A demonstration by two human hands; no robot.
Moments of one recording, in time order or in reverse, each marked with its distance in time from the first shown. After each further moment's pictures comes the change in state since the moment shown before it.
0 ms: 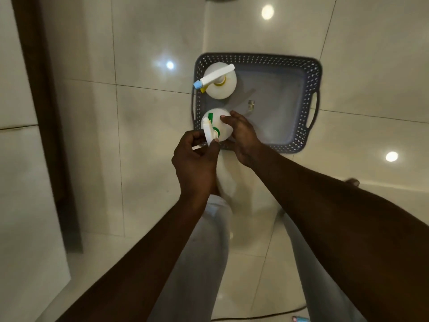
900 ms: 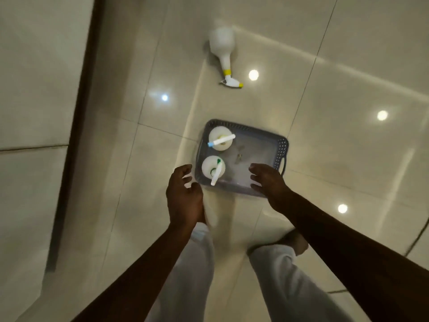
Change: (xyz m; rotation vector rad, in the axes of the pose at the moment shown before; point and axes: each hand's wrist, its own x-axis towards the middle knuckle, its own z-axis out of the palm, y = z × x) left_hand -0.012 0.075 -0.078 -0.157 -0.021 -0.063; right_hand -0.140 -0.121 -0.041 -0.425 0.146 -0.069
